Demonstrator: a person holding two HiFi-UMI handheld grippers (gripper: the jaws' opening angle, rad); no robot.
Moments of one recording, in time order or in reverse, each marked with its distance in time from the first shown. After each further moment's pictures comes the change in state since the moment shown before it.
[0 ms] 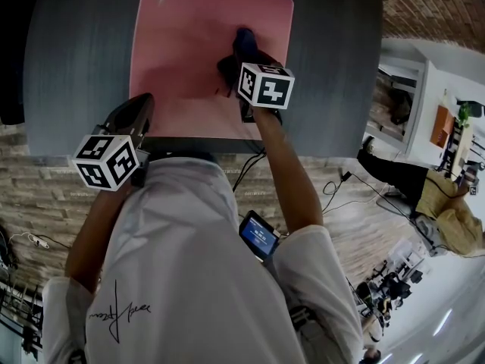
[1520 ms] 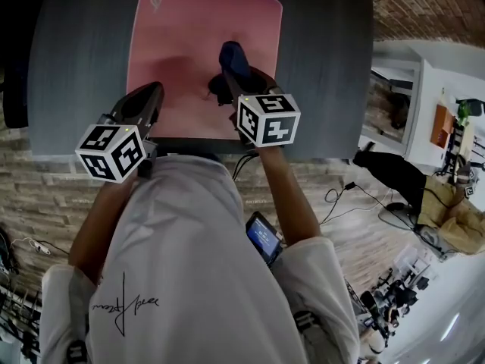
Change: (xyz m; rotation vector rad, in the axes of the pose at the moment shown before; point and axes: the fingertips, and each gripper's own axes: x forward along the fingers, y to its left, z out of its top) left arm 0.012 -0.046 0.035 0.050 -0.096 -0.048; right arm -0.087 0.047 0.011 -0.087 -0.111 0.171
